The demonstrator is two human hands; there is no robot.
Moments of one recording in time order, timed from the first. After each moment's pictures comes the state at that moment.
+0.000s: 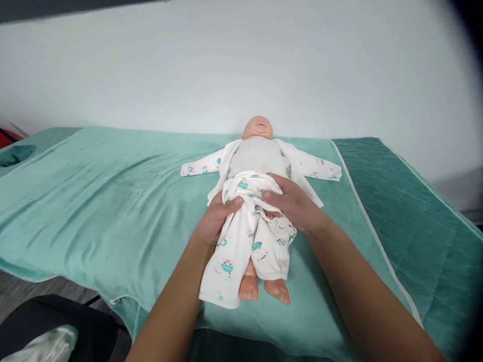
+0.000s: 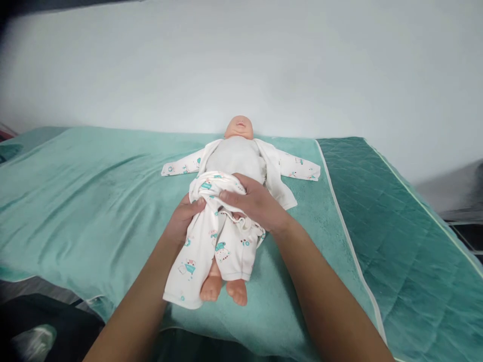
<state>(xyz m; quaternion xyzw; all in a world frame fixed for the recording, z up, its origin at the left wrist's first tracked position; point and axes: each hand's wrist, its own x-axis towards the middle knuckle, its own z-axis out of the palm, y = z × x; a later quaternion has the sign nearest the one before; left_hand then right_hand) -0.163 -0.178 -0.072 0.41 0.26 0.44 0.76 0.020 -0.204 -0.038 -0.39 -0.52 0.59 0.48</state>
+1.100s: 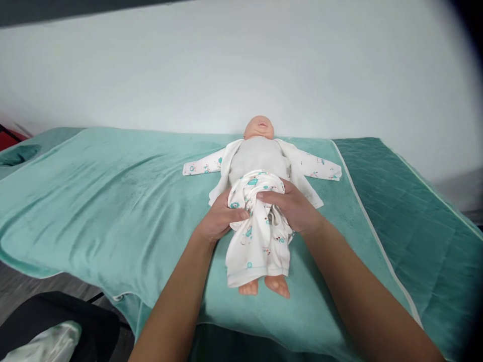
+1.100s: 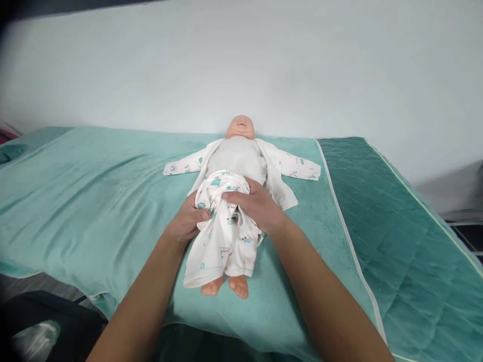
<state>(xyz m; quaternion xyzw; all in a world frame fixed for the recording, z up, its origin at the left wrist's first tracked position) -0.166 -0.171 -0.076 0.49 0.21 0.40 0.75 0.010 -0.207 -0.050 -0.39 -0.45 0.61 0.52</state>
